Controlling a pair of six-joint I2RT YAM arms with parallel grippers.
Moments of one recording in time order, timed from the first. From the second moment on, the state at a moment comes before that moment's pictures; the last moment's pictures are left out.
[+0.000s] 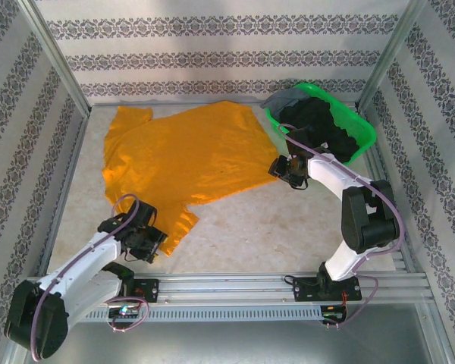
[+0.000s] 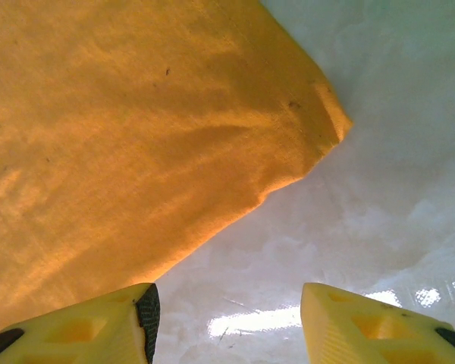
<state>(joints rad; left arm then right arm) -0.38 0.92 0.40 -0.79 0.20 -1.48 0.23 1.67 1.11 -0.59 -0.14 0.70</state>
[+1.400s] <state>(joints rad) -0.44 0.71 0.41 -1.02 -0.11 -1.63 0.17 1.84 1.17 -0.58 -0.03 0.70</state>
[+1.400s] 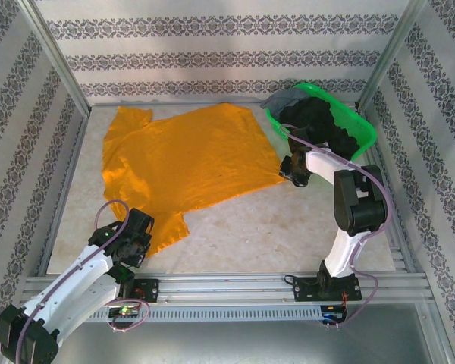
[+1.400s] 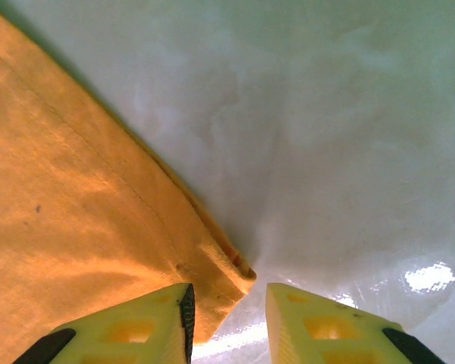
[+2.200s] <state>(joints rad) -0.41 0.71 0.45 -1.07 -0.15 -1.63 0.19 1.79 1.13 -0.67 0.02 0.70</state>
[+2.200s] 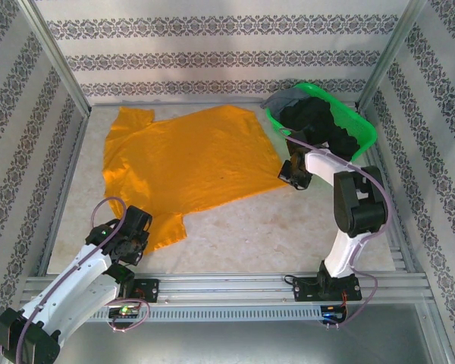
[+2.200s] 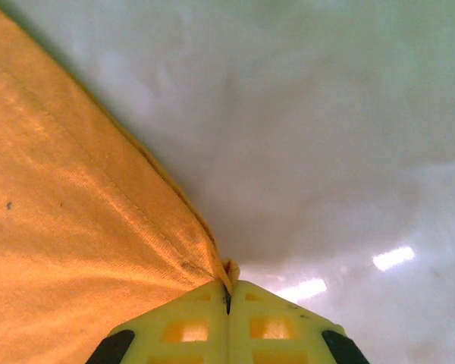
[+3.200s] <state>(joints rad) -0.20 0.78 0.70 -0.90 -0.19 -1.39 0.25 1.49 1.01 -0.89 -0.05 1.01</state>
